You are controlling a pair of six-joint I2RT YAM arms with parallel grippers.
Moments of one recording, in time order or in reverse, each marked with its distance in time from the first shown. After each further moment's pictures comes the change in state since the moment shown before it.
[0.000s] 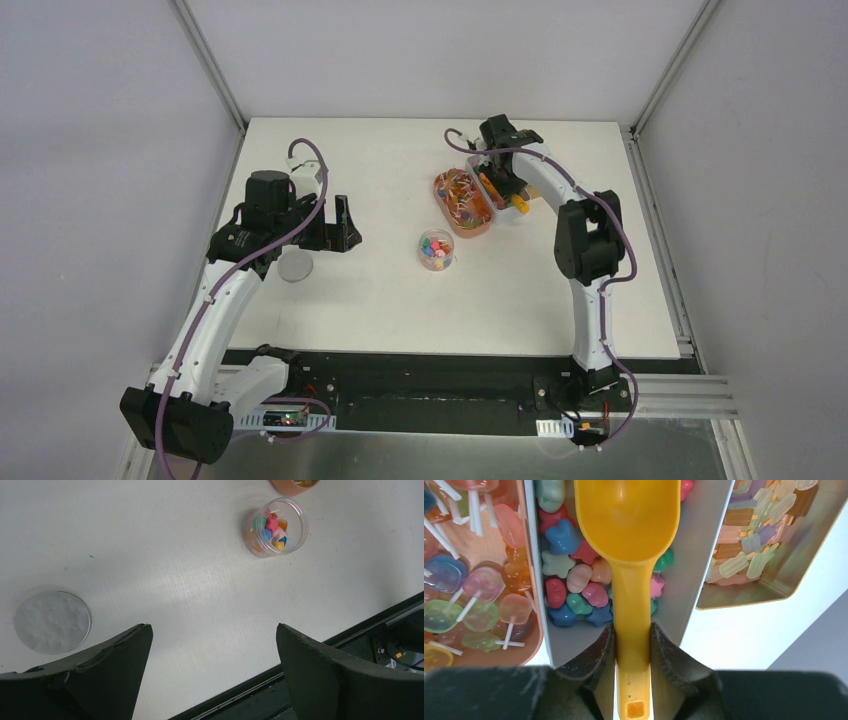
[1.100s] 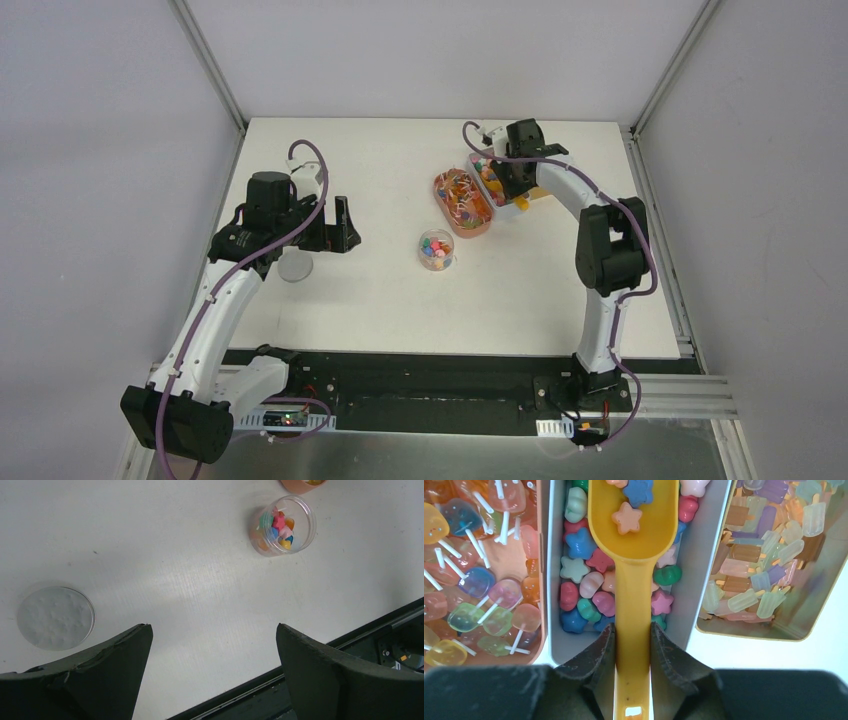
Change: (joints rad) left arm 0.000 0.002 -0.011 0.000 -0.018 0.000; right arm -0.089 -0.167 -0.286 0.328 -0.261 -0.028
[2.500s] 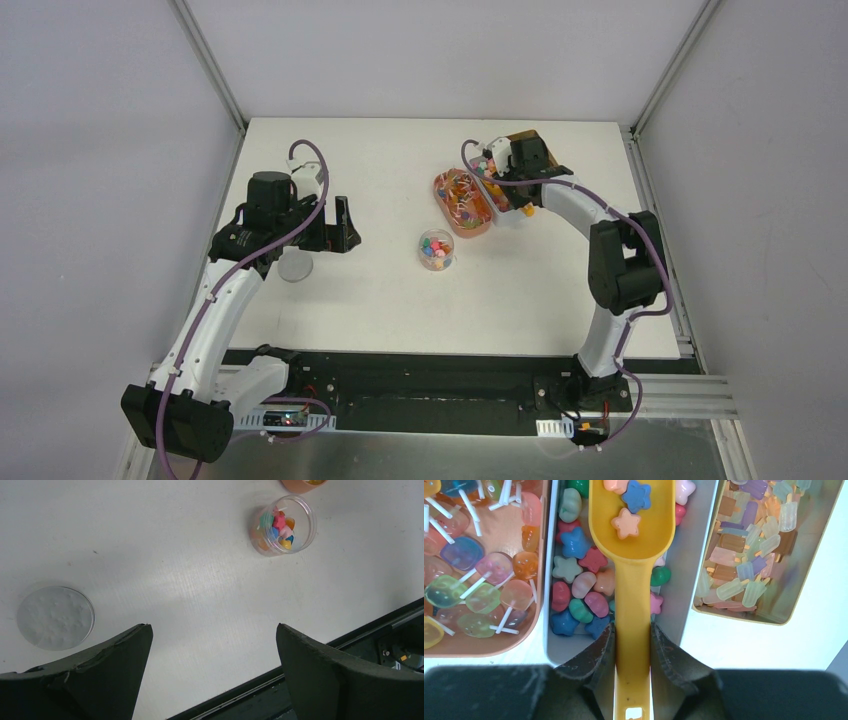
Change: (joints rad) left arm 0.000 0.004 0.000 0.000 0.000 0.000; right arm 0.017 -0.158 -0.264 0.220 0.048 -0.097
